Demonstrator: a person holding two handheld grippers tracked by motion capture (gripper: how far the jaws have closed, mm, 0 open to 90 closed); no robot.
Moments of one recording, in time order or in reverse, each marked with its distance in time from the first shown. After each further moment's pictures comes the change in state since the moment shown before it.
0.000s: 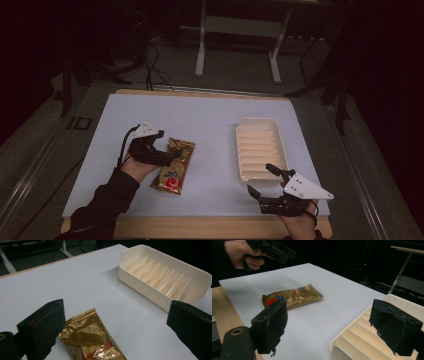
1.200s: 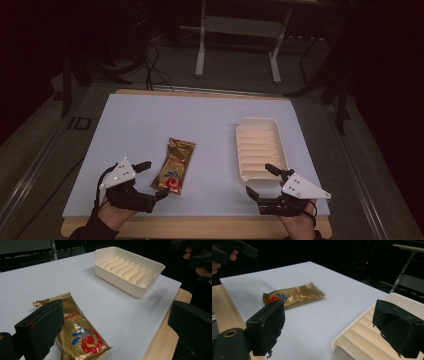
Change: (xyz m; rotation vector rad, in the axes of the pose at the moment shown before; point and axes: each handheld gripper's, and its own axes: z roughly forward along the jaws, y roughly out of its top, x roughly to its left) left arm -0.058 -0.054 -0.078 -0.094 -0.070 0.030; right arm 0.001 -0.002 0.003 0.007 0.008 -0.001
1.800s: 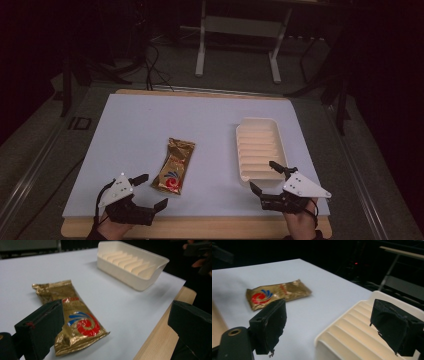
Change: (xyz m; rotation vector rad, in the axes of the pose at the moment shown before) left arm -0.013 -0.042 -0.002 -0.023 0.041 -0.038; right arm -0.010 -0.007 0.001 0.015 -0.064 -0.045
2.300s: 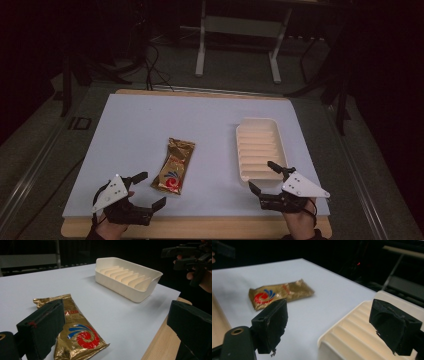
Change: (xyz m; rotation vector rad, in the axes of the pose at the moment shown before) left arm 0.002 -0.005 -0.004 -0.130 -0.011 0.024; right arm 0.000 -0.003 0.004 0.003 0.000 -0.008
